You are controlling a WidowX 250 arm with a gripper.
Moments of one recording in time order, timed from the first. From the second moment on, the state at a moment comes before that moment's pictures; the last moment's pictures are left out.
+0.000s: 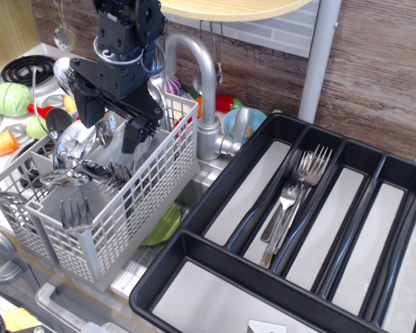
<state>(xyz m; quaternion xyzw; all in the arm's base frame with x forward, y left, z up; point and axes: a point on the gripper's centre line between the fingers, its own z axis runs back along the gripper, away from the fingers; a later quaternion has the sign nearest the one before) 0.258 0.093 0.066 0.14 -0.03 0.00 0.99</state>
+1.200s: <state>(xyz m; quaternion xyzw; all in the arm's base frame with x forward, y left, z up) 0.231 0.082 0.066 0.21 -0.18 -0.40 0.87</state>
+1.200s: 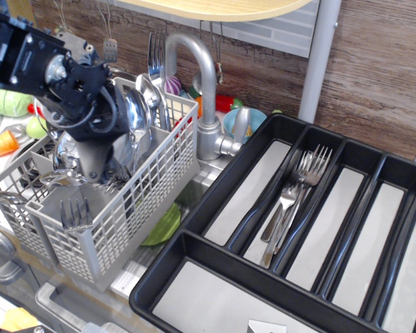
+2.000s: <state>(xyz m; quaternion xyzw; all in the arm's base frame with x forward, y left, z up) 0.238 0.080 0.033 0.16 -0.17 -0.39 0.89</state>
